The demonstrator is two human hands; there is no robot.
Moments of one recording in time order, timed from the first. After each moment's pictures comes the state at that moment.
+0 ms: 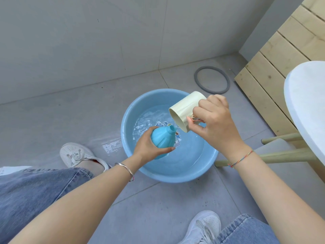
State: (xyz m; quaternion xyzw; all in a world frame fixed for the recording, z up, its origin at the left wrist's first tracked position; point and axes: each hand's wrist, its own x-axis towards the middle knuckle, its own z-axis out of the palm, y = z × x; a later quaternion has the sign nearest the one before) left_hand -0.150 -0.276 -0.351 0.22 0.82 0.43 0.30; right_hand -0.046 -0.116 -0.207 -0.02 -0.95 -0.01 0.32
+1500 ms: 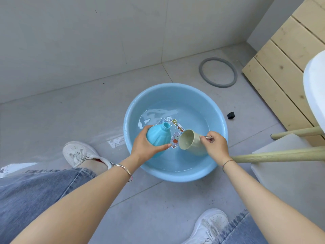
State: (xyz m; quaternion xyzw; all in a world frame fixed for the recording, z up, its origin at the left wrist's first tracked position) left_hand -0.159 -0.290 -0.362 0.18 0.82 0.46 0.30; right_hand -0.007 -0.094 -0.359 -0.45 -0.80 0.37 0.11
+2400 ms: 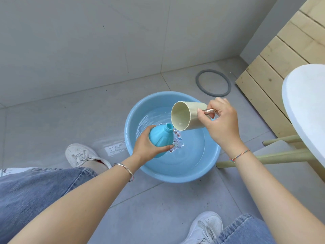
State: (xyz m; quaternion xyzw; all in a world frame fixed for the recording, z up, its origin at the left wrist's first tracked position) left_hand -0.151 -0.288 -0.330 0.20 0.81 0.48 0.28; right_hand -0.042 -0.115 -0.213 -0.23 -0.88 0.28 0.32
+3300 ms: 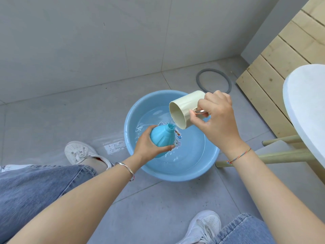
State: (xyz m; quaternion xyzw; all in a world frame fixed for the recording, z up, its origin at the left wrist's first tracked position) left_hand -0.144 -0.286 -0.331 0.20 0.80 0.48 0.28; right_hand -0.049 -0.127 -0.194 -0.10 -0.94 0.09 0.33
